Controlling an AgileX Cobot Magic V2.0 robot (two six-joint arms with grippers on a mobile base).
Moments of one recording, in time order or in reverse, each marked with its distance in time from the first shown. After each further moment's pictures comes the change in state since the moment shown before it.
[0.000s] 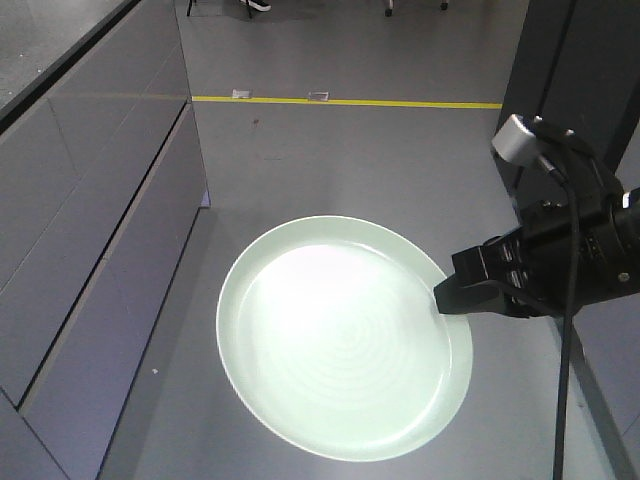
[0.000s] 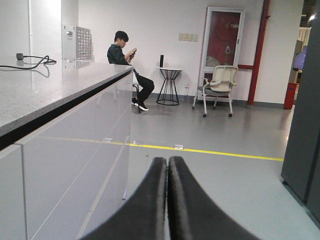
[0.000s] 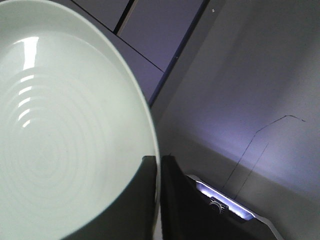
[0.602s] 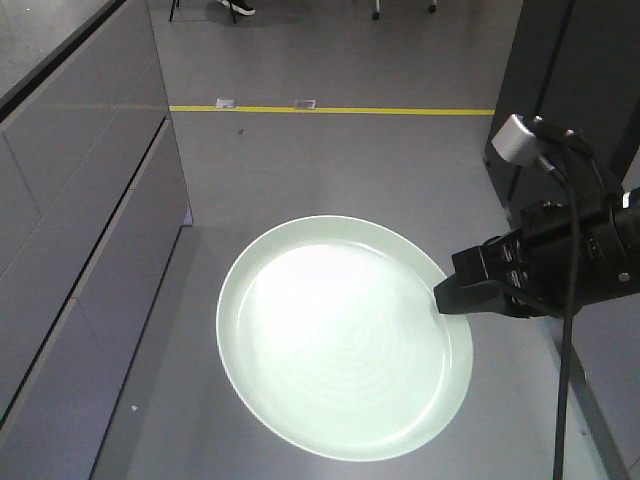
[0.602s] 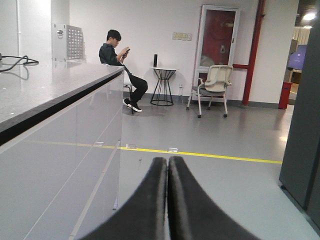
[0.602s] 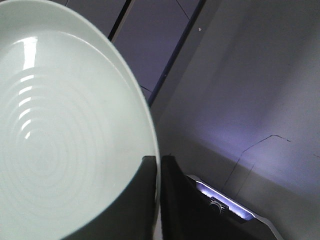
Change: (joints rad) left arm 0.000 0.000 0.000 0.000 0.000 0.000; right arm 0.000 0.000 0.000 0.000 0.000 0.000
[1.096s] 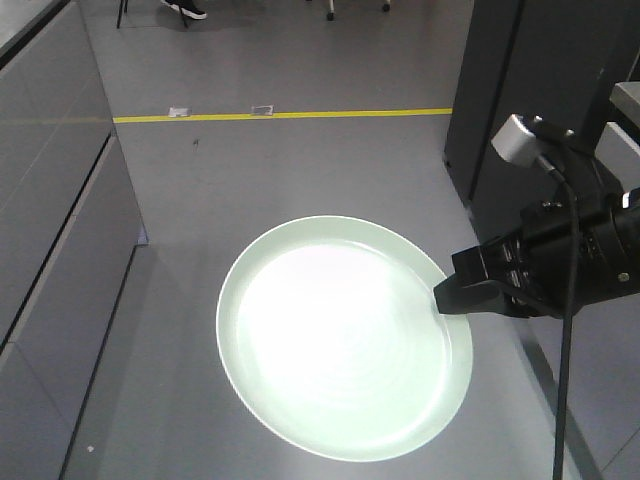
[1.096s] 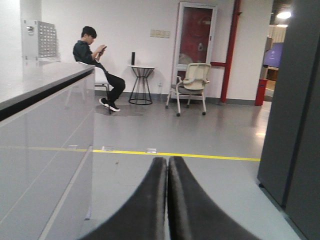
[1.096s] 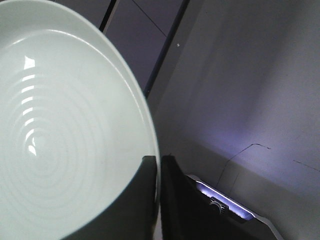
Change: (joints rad) left arm 0.000 0.000 0.000 0.000 0.000 0.000; right arm 0.000 0.000 0.000 0.001 0.000 0.000
